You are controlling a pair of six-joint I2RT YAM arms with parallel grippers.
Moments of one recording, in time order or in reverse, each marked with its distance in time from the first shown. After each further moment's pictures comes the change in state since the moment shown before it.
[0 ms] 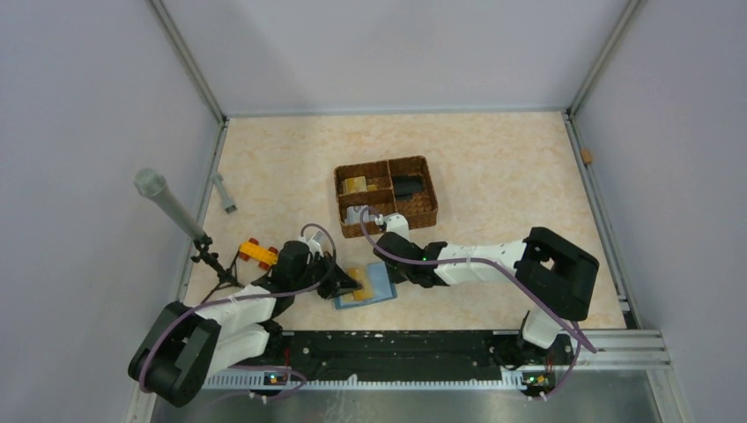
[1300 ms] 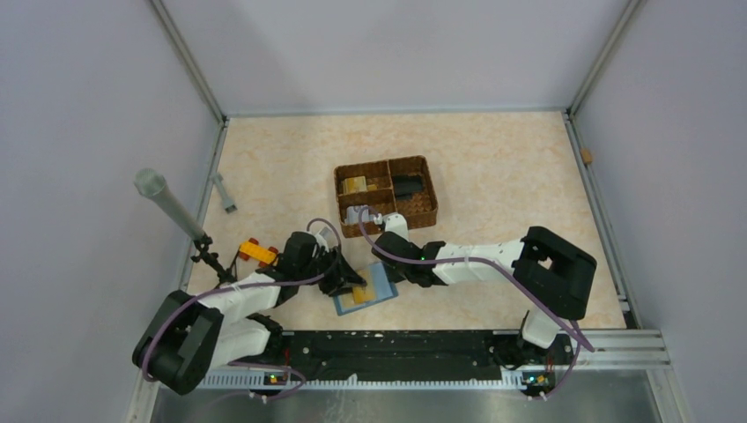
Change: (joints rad) left arm -0.016 0.057 0.074 -0.108 0.001 0.024; right arm 0.002 0.012 0.012 0.002 0.007 0.002
